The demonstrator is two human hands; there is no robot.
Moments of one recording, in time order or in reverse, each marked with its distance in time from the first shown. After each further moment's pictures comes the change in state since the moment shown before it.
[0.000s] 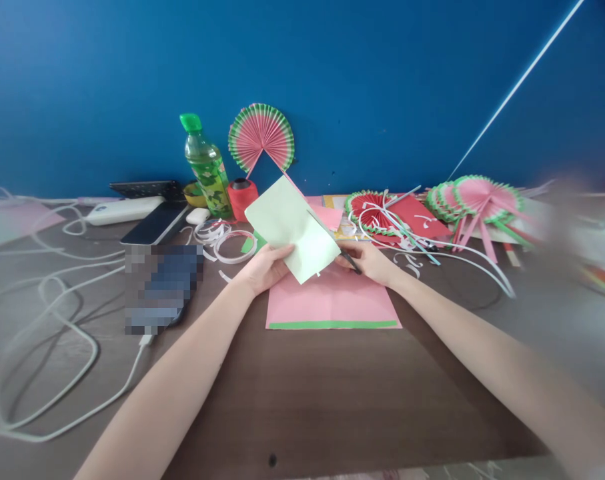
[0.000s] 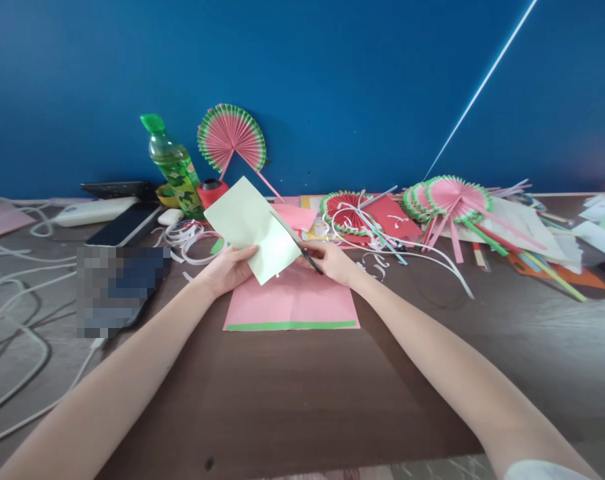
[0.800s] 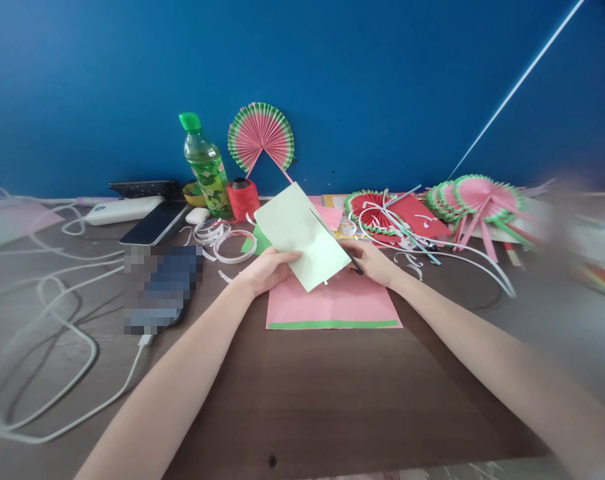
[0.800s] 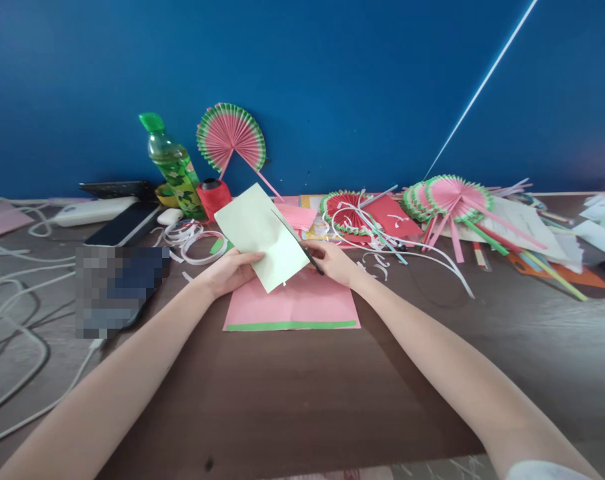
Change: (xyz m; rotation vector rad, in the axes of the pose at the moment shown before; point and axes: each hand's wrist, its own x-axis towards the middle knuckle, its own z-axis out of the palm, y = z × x) left_hand -0.001 -0.003 0.000 0.097 -0.069 -0.071; right_hand 0.001 0.005 -0.002 0.033 0.010 0.009
